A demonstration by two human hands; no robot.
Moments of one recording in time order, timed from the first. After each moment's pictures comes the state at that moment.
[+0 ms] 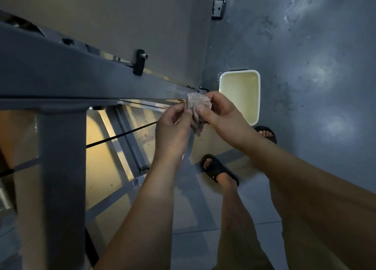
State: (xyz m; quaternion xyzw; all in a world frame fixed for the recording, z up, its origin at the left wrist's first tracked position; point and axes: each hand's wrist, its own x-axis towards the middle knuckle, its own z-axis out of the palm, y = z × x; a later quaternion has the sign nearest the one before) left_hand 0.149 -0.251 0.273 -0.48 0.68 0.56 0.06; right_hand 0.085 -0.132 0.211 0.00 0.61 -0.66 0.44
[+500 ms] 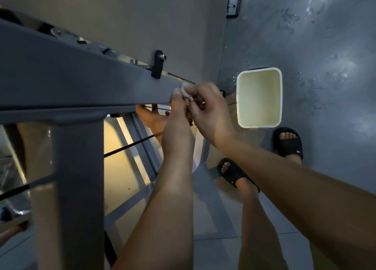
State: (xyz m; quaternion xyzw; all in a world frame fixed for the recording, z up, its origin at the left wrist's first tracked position) left_hand 0.126 -0.267 0.267 -0.56 0.57 0.56 -0.22; right_hand 0.103 -0.218 0.195 -0.06 0.75 -0.62 0.22
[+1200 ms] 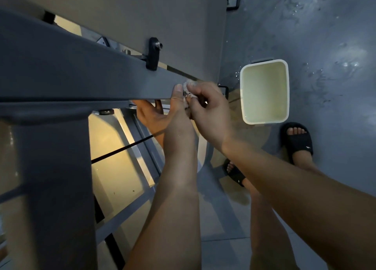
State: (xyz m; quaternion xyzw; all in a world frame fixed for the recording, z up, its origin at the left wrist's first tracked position) left_hand 0.138 -0.293 0.227 -0.52 0.60 0.55 -0.27; right_hand 0.116 -0.231 0.184 0.02 0.72 -0.66 0.22
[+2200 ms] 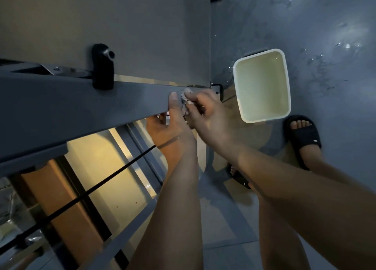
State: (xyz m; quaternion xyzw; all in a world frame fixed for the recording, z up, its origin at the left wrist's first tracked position) left_hand 0.128 -0.283 0.170 -0.56 0.61 0.53 -0.19; right_hand 0.118 -0.229 0.097 0.03 0.72 -0.65 0.23
